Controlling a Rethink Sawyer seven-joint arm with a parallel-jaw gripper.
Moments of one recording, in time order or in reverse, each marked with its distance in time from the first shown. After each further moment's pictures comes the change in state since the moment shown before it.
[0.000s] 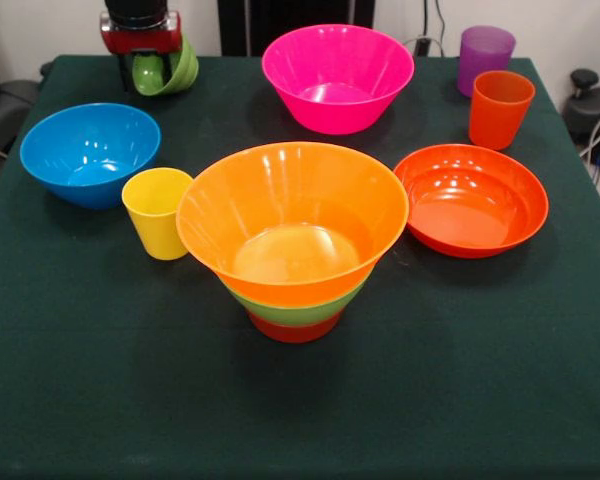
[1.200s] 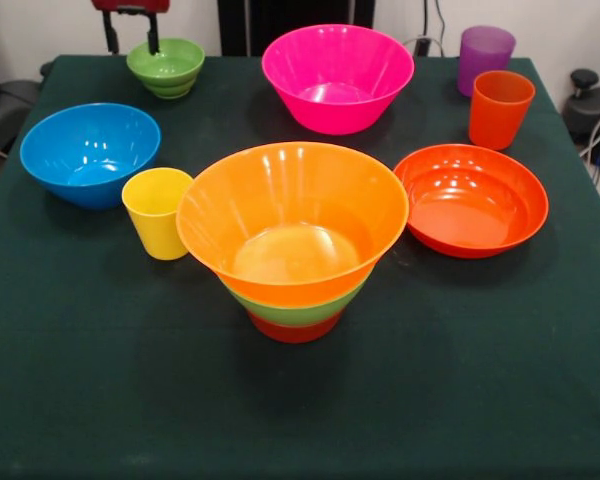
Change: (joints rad) arm 0.000 -0.163 0.000 0.108 0.026 0.000 0.000
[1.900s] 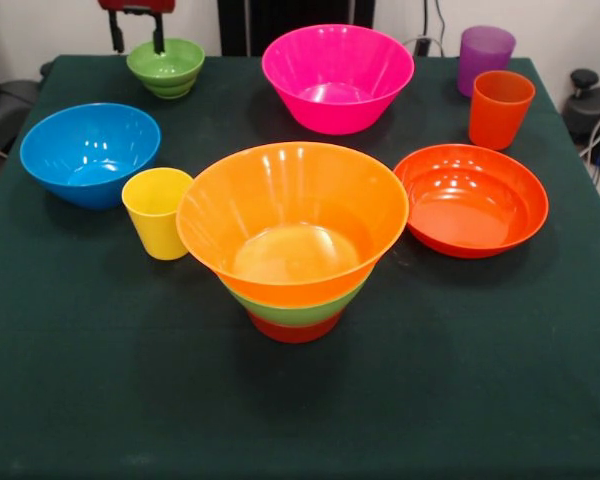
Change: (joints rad) arm 0.029 -0.007 -0.027 0.005 -0.008 -0.010 0.027
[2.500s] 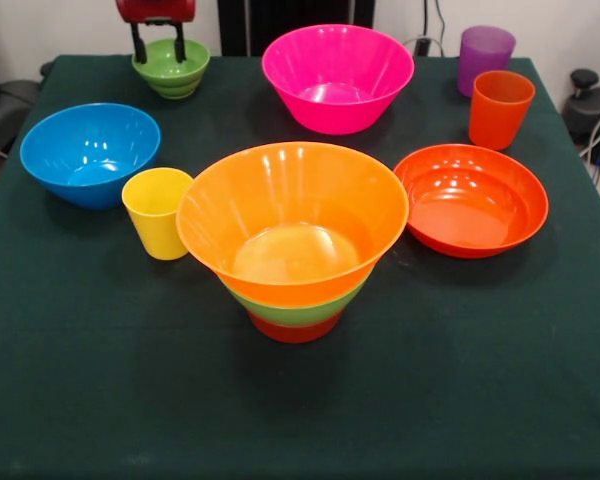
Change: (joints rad) arm 0.015 0.065 -0.008 -0.001 -0.015 -0.033 0.006
